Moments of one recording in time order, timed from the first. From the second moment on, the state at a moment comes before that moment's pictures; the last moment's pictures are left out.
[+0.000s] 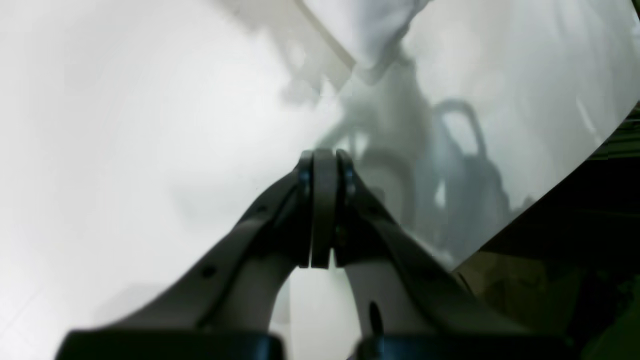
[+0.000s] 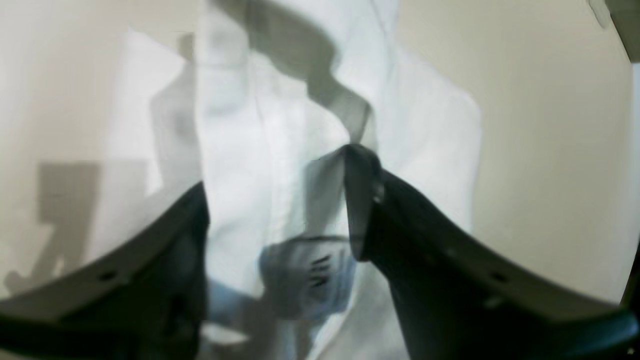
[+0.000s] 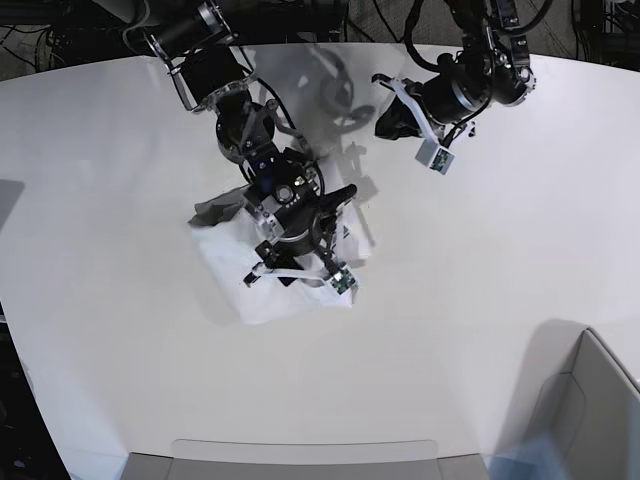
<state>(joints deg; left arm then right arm) 21.2 1.8 -14.1 110.0 -33.3 -36.2 65.0 13.4 -2.3 -30.3 92.2 -14.4 11.4 -62.8</state>
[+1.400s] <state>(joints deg) 4.8 3.0 -9.3 109.9 -33.4 -36.2 64.3 5.0 9.9 -9.5 101.0 9.6 25.3 -61.4</state>
